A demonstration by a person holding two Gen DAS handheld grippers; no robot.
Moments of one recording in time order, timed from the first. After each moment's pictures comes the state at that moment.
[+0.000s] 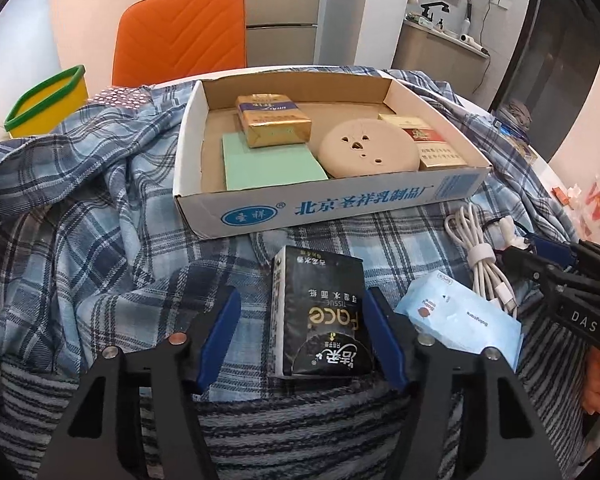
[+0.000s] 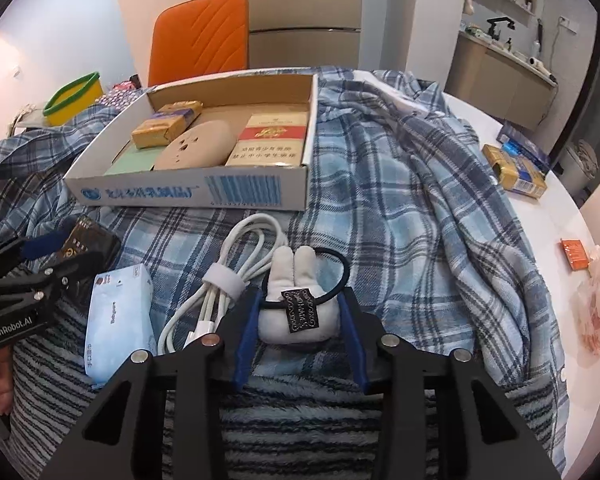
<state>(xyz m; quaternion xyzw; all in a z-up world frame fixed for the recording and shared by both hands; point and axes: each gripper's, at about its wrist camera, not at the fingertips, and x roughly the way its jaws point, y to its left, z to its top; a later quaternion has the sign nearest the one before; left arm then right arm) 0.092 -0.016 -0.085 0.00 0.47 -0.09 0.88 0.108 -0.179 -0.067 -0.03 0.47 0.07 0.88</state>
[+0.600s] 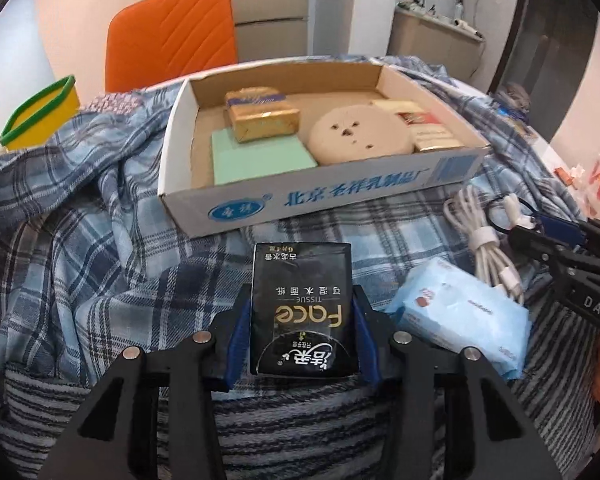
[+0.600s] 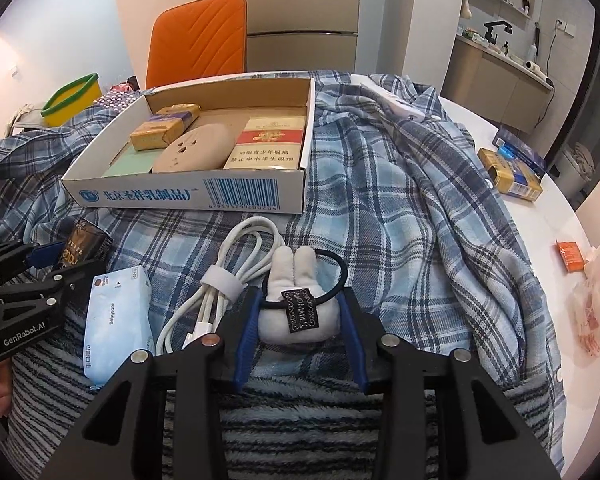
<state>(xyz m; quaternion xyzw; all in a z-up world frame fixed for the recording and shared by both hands) 0.091 -0.027 -0.087 0.03 0.47 -0.09 0.88 0.106 -0.178 -0.065 -0.03 0.46 0.07 0.88</state>
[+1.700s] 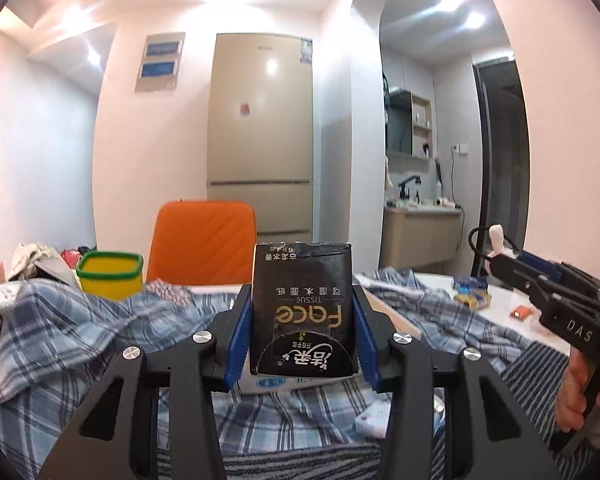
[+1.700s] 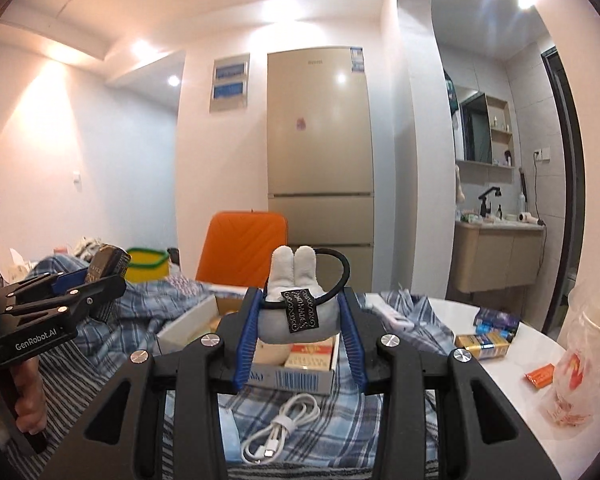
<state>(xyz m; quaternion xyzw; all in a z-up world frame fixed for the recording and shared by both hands) -0.004 -0.001 0.011 -0.01 0.09 -0.08 0.99 -0.004 -0.174 0.027 -0.01 0.07 0.12 0.99</state>
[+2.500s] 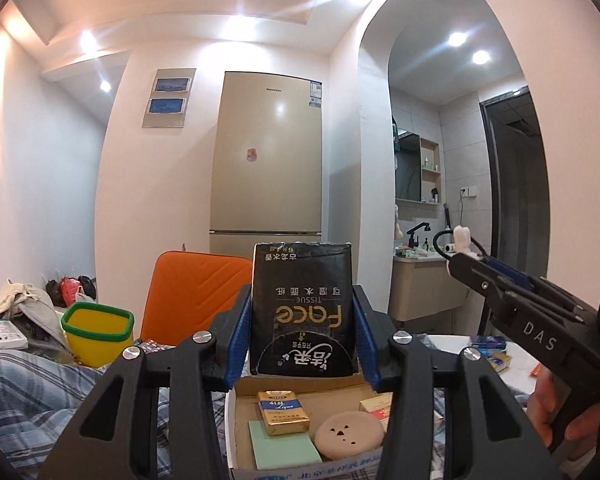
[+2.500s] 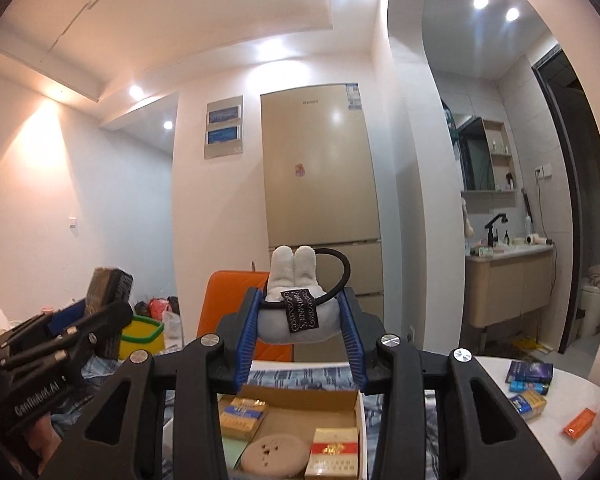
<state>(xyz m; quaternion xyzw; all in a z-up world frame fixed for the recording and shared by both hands) 0.058 0.002 0.037 -0.02 0.01 -0.07 1.00 0.077 -0.143 0.069 0.03 -0.01 0.12 0.99</state>
